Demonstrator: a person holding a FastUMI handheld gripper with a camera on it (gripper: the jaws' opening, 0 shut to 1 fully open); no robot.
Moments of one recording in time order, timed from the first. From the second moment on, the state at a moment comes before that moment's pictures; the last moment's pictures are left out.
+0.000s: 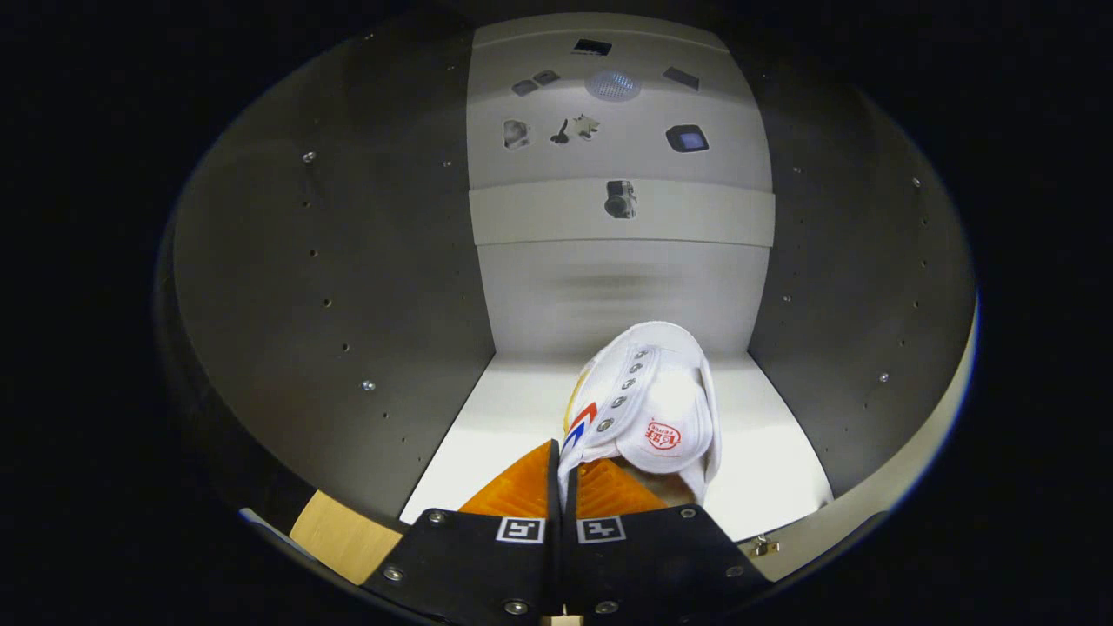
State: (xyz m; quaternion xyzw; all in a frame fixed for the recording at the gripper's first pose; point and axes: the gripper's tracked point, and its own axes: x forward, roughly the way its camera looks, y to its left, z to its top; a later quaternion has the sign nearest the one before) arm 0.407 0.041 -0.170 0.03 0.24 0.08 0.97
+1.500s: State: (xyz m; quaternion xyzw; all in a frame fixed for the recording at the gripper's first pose) arm 0.401 0.043 -0.176 -0.02 0.26 0.06 0.96
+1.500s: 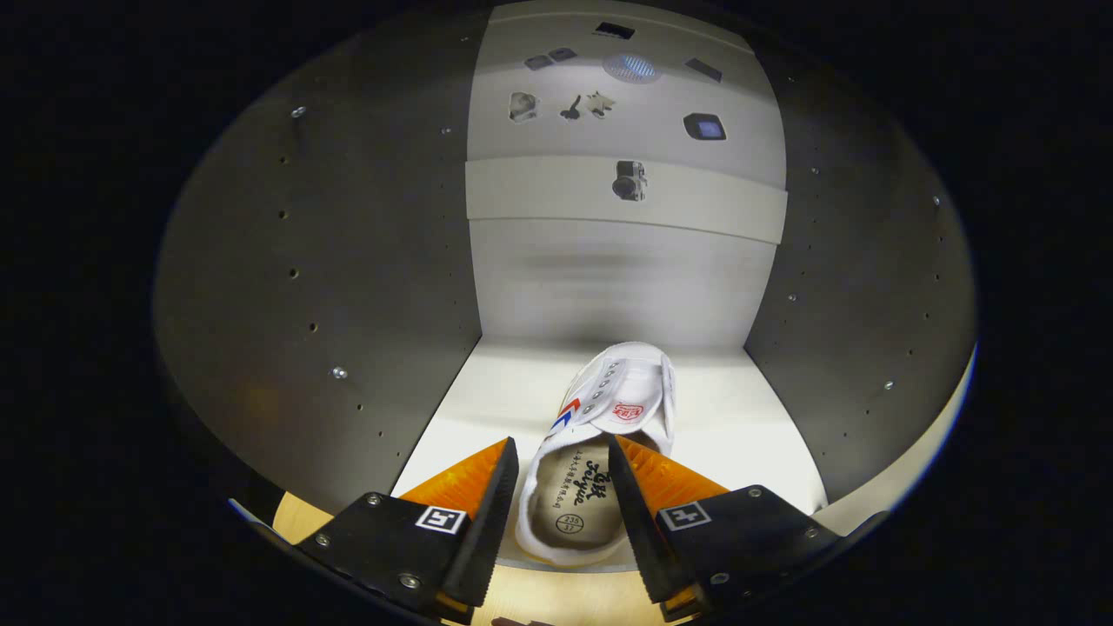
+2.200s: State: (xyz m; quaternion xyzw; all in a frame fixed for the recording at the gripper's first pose) arm 0.251 0.017 -0.126 -0.01 0.23 0.04 0.97
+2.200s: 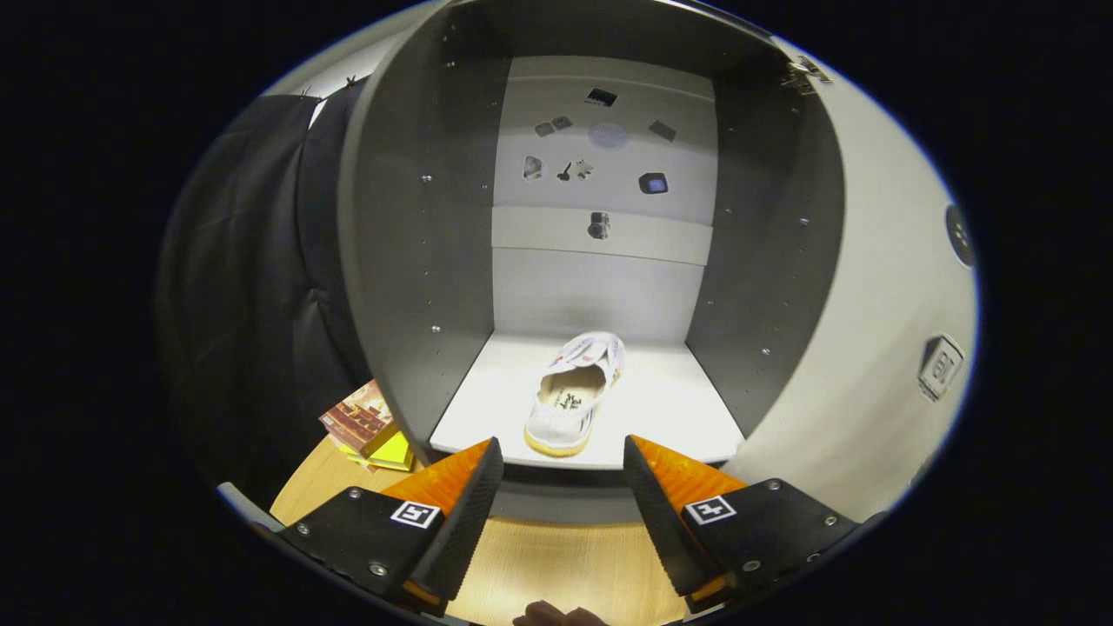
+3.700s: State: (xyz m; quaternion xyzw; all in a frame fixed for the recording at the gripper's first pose) arm -0.049 -0.202 -0.019 0.01 0.03 0.00 1.00
